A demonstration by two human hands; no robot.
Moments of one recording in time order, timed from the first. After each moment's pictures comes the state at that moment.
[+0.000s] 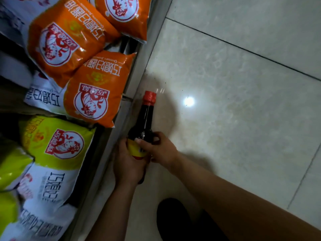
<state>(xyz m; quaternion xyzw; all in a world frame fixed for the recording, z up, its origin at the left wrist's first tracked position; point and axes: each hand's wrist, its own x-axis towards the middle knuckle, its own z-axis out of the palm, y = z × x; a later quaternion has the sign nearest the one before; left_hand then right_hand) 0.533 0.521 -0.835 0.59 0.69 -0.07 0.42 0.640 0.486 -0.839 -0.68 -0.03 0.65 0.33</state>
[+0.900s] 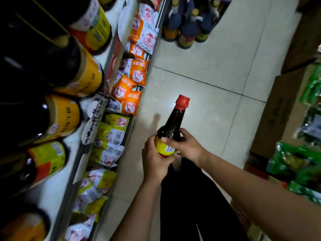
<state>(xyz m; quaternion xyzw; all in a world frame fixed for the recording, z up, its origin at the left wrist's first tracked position) 0.569 0.444 -0.498 0.64 0.58 -0.03 0.50 0.684 0.399 -0.496 -0.67 0.03 0.63 0.39</state>
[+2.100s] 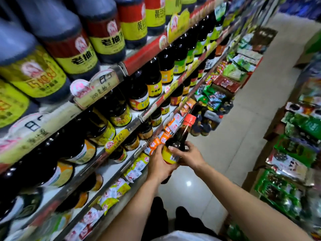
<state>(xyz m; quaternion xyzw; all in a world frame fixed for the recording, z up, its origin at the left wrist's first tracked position) 0.587 0.391 -0.079 0.64 0.59 0.13 0.47 0.710 0.367 -0.088 -0.70 -0.22 0.54 0.42</state>
